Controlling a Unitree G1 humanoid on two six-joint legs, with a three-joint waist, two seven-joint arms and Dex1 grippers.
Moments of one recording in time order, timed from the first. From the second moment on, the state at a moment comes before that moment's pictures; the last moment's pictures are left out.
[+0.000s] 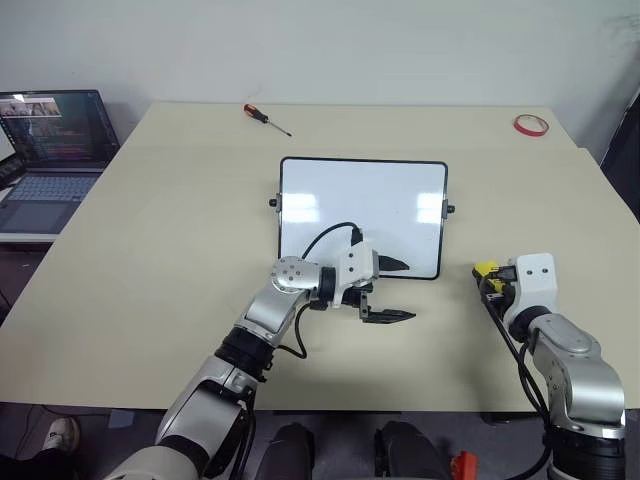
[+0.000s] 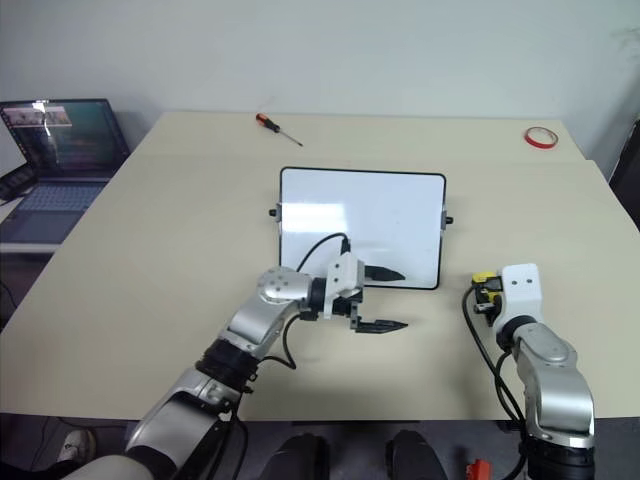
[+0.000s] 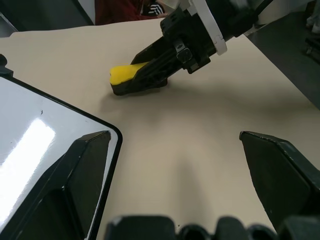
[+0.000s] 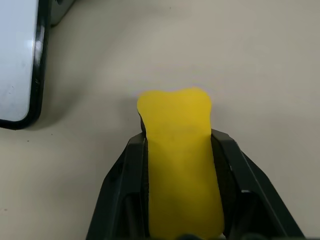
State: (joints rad) left arm -0.63 0.23 -0.37 0.35 -0.14 -0.05 -1.12; right arm -0.10 -0.29 -0.26 -0.38 0.05 0.84 0.30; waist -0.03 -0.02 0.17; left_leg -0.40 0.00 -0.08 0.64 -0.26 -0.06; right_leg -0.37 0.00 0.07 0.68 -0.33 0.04
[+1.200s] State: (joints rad) left arm -0.54 0.32 -0.30 0.19 -0.15 0.04 -1.05; right arm -0.13 -0.31 -0.29 -0.40 0.14 0.86 0.19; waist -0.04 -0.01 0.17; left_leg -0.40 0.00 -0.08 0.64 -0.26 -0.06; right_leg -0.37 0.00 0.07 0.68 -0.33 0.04
